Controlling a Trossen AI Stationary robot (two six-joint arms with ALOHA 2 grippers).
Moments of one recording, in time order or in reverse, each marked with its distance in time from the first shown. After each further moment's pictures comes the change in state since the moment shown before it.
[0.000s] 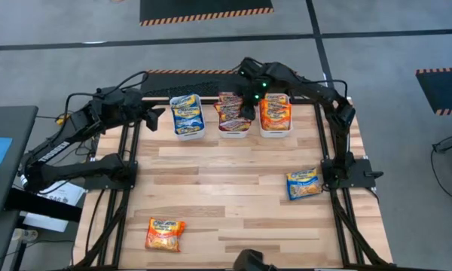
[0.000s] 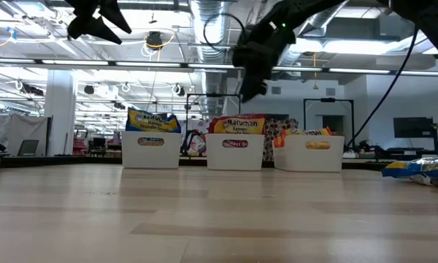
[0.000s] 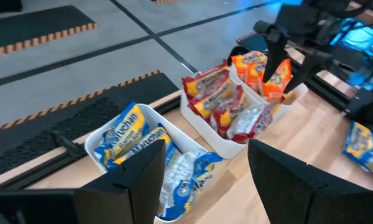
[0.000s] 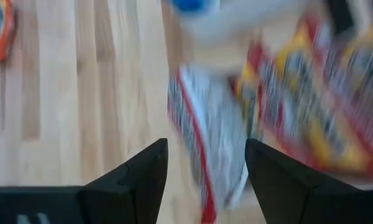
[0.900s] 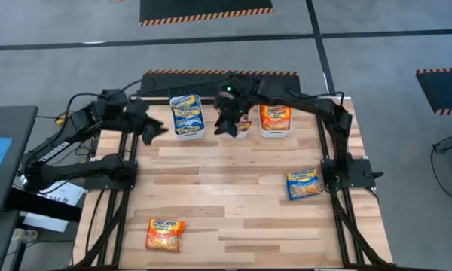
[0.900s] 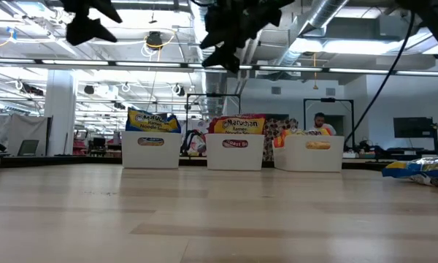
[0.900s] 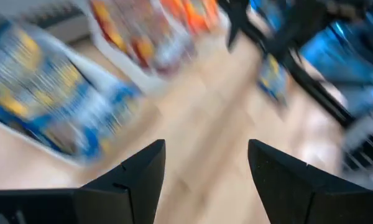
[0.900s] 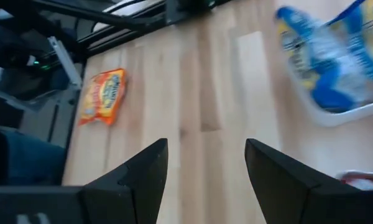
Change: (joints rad) left arm 0.000 0.000 0.000 -0.145 0.413 -0.075; right arm 0.237 -0.020 0.035 0.246 -0.129 0.340
